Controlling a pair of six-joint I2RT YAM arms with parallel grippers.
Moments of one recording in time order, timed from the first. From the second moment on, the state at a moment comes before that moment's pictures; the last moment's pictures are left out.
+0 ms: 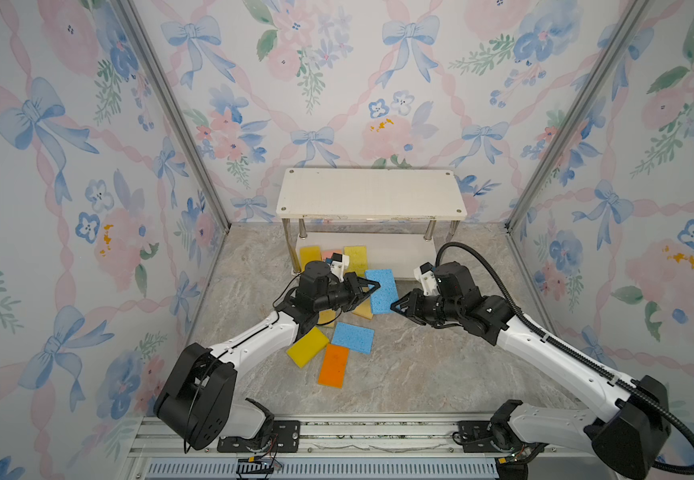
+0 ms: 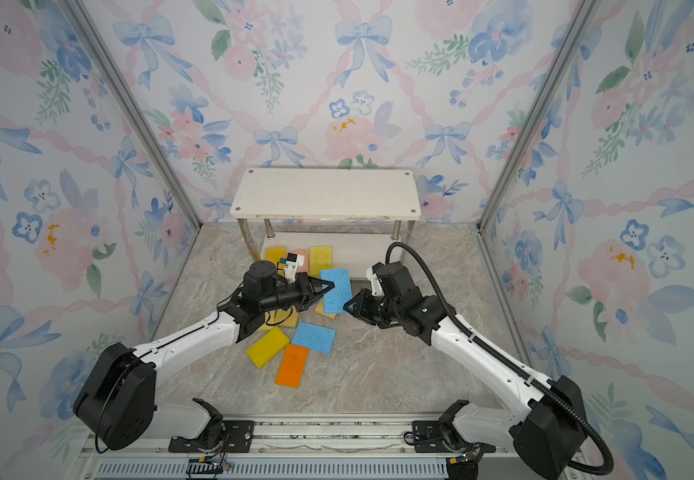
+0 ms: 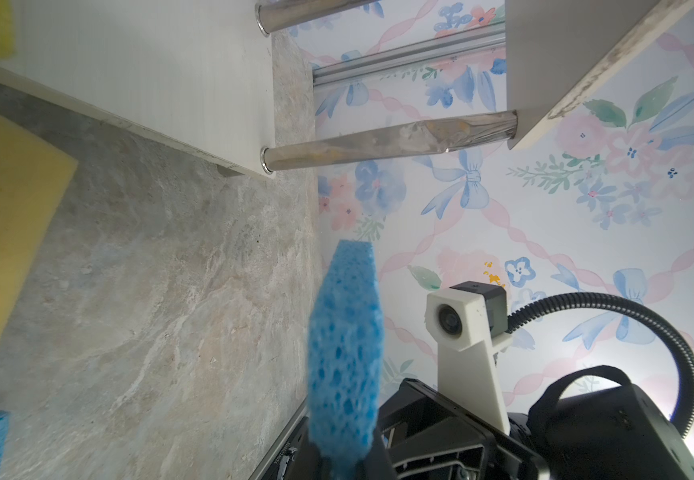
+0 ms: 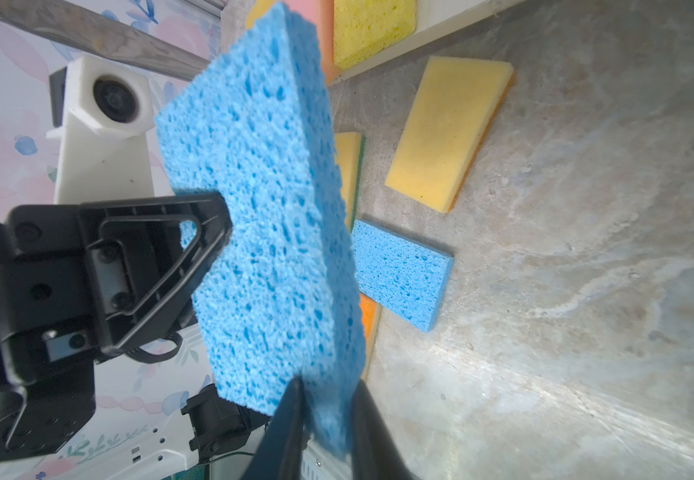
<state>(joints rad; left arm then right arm) -0.54 1.39 0.81 0.30 0.57 -1.23 0.66 1.23 1.01 -0.48 -0.33 0.92</state>
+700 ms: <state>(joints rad) -0.28 0.91 0.62 -0.27 0.41 -1.01 0.60 1.30 1.09 -0.53 -0.17 0.89</state>
